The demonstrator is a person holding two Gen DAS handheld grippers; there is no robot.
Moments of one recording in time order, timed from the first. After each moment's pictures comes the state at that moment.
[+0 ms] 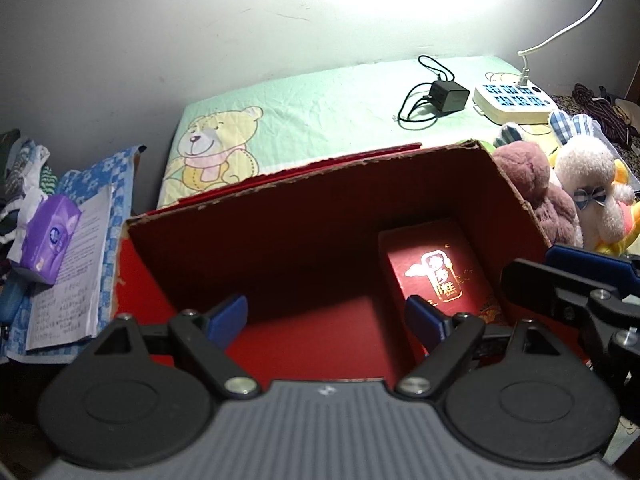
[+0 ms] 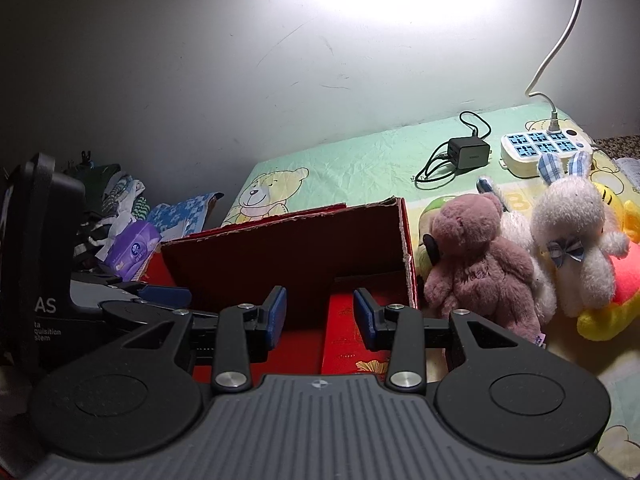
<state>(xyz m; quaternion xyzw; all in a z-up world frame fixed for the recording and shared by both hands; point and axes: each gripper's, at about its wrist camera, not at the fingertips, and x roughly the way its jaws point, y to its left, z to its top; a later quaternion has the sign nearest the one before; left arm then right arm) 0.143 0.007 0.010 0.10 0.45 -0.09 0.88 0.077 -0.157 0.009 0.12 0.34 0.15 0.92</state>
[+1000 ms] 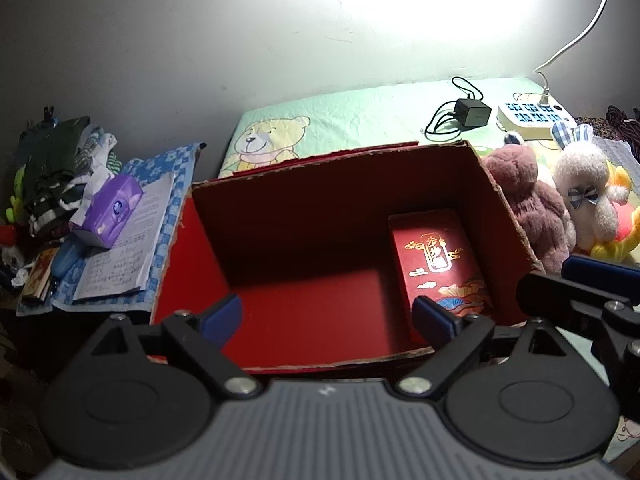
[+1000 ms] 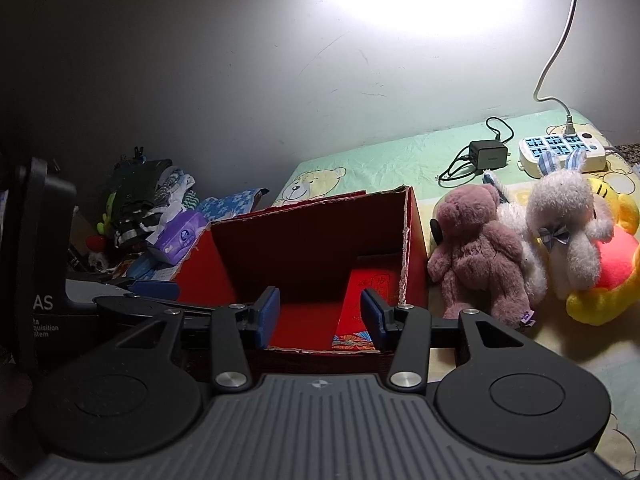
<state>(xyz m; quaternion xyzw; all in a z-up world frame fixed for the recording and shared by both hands) 0.066 -0.018 0.034 0.09 0.42 0.00 0.90 0.025 -0.199 0.016 0.13 0.32 0.22 0.91</state>
